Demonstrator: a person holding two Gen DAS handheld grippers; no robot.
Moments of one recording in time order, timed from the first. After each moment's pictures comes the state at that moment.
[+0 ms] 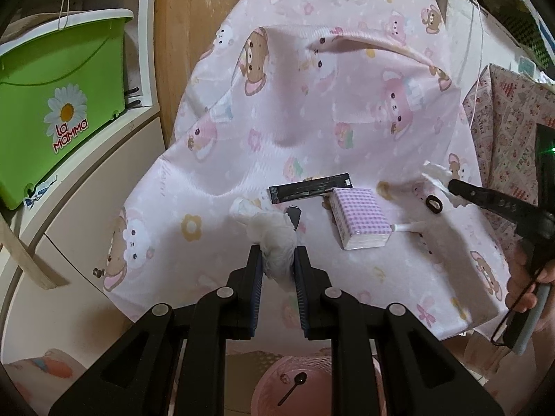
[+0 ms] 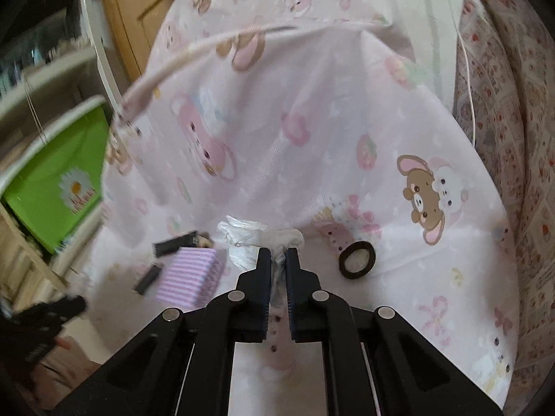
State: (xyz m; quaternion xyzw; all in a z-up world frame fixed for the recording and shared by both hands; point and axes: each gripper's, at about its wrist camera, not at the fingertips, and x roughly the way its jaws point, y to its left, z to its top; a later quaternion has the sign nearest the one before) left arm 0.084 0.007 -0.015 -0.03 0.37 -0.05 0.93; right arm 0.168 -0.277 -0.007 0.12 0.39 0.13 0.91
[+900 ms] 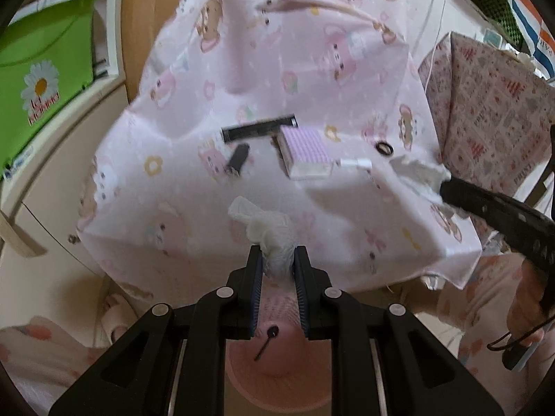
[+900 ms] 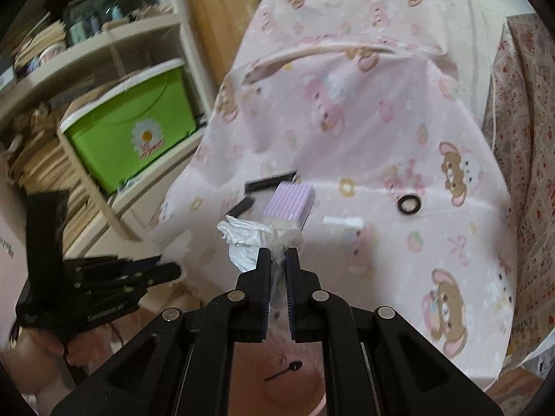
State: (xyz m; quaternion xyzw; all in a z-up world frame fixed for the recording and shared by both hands) left arm 0.033 -0.012 -0.025 -0.04 0.44 -0.13 0.89; right arm 0.044 -0.228 0.037 0.05 0.40 0.23 0.89
